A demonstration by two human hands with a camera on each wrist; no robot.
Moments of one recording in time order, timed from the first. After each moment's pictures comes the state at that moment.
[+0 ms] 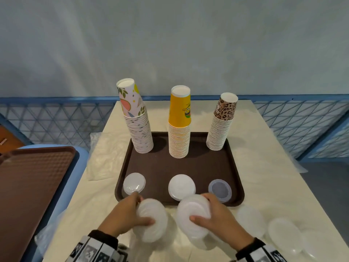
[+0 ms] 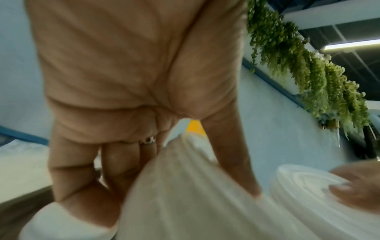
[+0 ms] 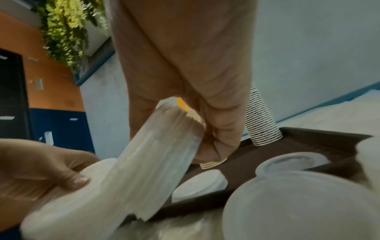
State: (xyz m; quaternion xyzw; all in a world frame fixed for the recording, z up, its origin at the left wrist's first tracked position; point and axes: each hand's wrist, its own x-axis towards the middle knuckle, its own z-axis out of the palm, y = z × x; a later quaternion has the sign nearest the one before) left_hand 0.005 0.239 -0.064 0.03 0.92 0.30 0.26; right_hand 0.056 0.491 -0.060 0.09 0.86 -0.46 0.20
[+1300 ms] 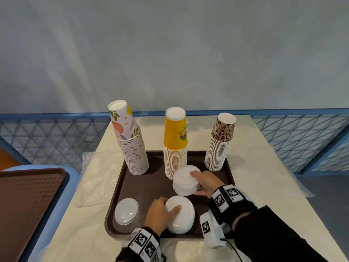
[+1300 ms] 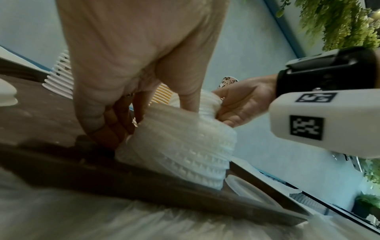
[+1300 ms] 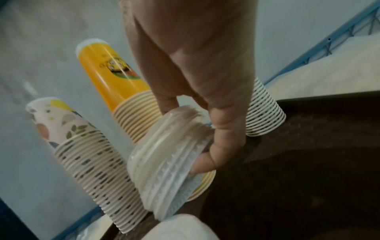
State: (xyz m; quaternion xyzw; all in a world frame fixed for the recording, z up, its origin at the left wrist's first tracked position) left_hand -0.067 0.339 -0.115 -0.05 0.91 0.37 0.19; right_hand -0.114 0.503 -0.051 0.30 0.65 -0.66 0.22
